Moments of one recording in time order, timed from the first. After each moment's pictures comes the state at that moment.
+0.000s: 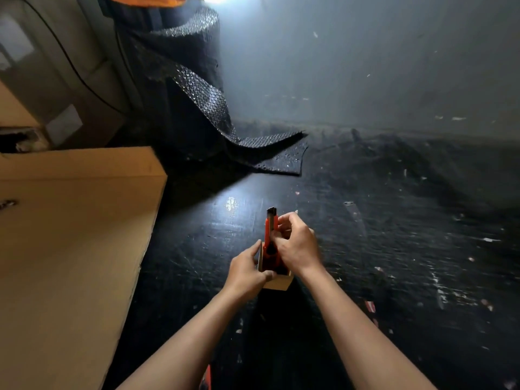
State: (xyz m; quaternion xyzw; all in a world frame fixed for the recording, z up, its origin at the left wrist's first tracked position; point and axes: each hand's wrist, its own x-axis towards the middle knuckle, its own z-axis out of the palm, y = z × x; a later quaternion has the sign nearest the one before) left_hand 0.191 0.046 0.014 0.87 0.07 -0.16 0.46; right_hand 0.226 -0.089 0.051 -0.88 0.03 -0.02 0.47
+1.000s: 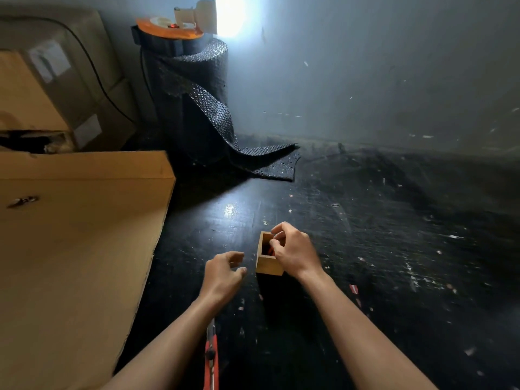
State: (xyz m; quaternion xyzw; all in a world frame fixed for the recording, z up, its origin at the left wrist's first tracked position) left_hand 0.110 0.093 0.039 0.89 0.08 -0.05 0.45; right_hand 0.151 -0.083 0.086 -0.93 -0.01 0.01 0.36
